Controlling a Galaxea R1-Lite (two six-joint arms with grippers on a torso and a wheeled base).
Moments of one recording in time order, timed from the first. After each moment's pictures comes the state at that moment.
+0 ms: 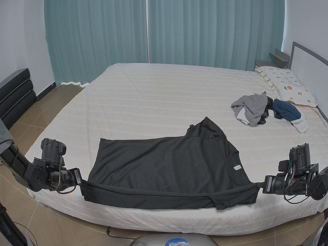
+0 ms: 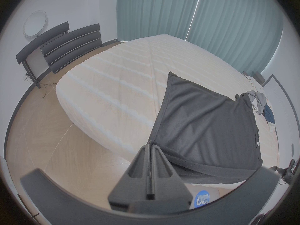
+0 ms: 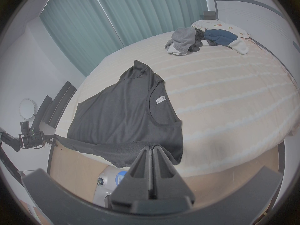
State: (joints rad) left arm -0.06 1.87 -0.54 -0.44 0.11 -0.41; right arm 0.19 1.71 -0.35 -0.58 0.07 0.38
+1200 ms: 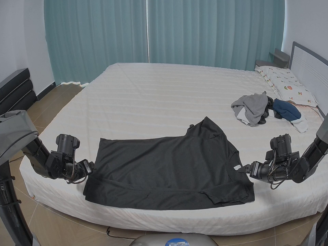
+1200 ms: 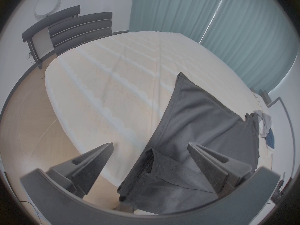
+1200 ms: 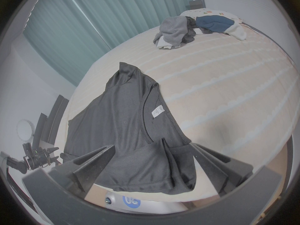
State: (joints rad) left arm -0.04 2.10 -0.76 -0.44 0.07 -0.58; right arm 0.16 1.96 -0.57 -0.58 0.07 0.52
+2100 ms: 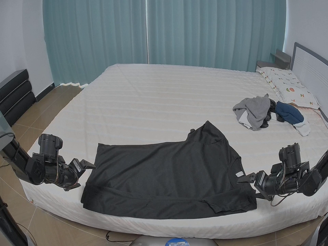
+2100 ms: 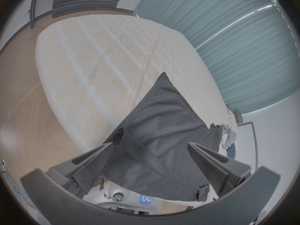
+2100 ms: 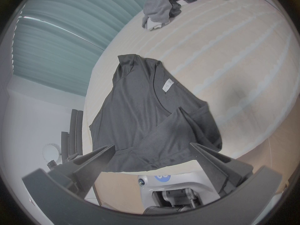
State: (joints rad) left arm 0.00 1.91 -0.58 -0.44 -0.23 -0.79; right arm 0.23 1.81 -0.38 -0.59 0.24 0.85
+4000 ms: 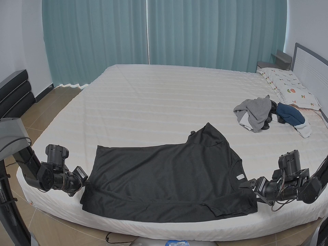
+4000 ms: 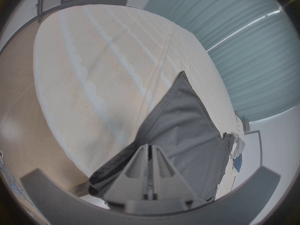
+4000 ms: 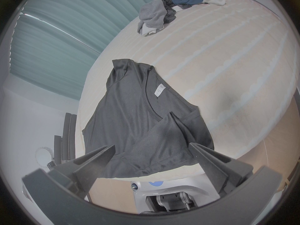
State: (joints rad) left arm 0.04 2.08 -0.56 -0.61 -0.19 -0.84; right arm 0.23 1.81 -0.30 -0.67 0.14 0.84
